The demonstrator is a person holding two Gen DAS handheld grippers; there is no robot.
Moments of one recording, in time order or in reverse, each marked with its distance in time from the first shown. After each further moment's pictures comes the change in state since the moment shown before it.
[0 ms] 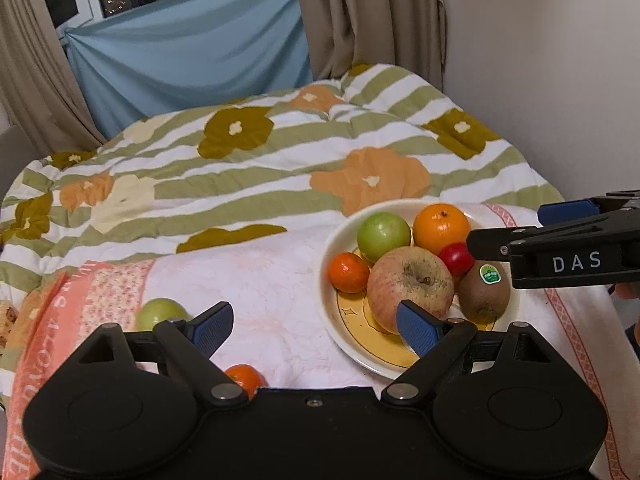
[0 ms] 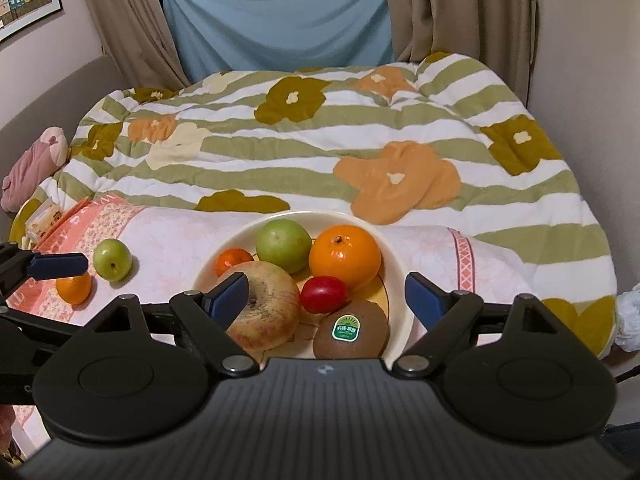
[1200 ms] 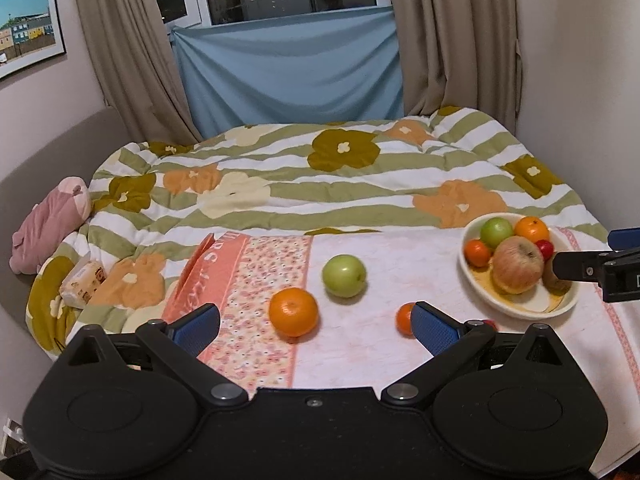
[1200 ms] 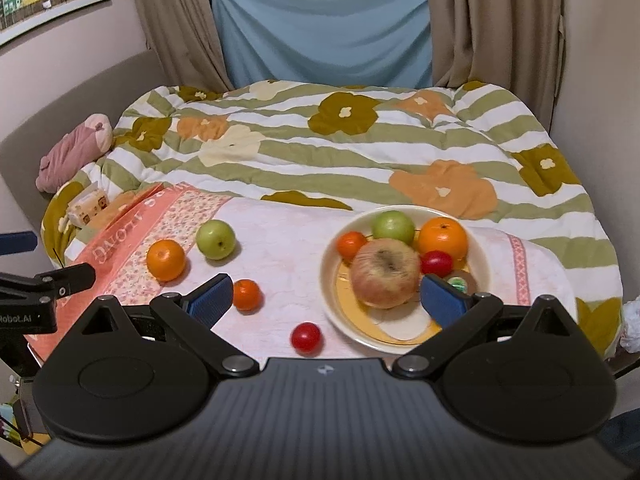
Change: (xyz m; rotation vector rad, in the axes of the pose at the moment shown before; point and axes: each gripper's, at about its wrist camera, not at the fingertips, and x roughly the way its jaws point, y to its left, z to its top) left arm -0.110 0.126 -0.071 -0.131 -0.080 0.163; right arm -0.081 0.122 -0.031 -0.081 -0.043 0.038
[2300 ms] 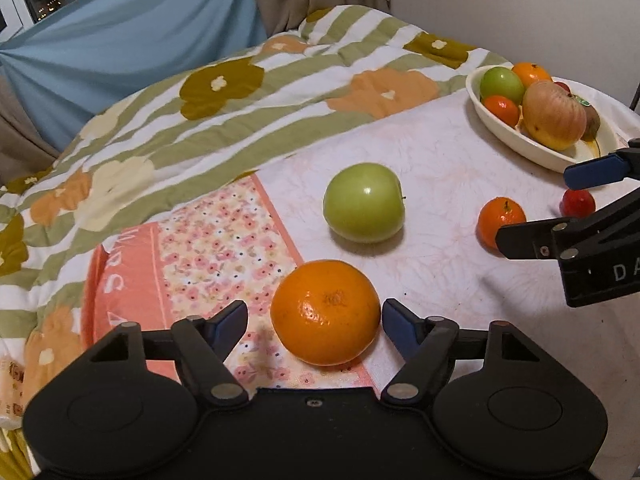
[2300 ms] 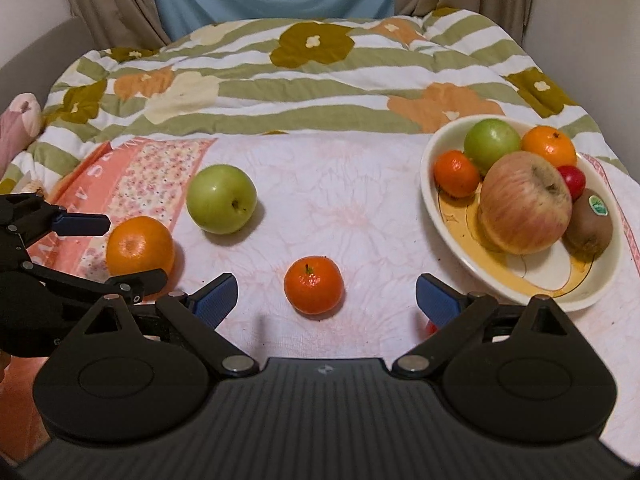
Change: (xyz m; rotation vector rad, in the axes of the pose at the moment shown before) left arm 0.189 0.059 -0.016 0.414 0.156 -0.339; right arm 0.167 0.111 -0.026 0.148 0.164 -0.187
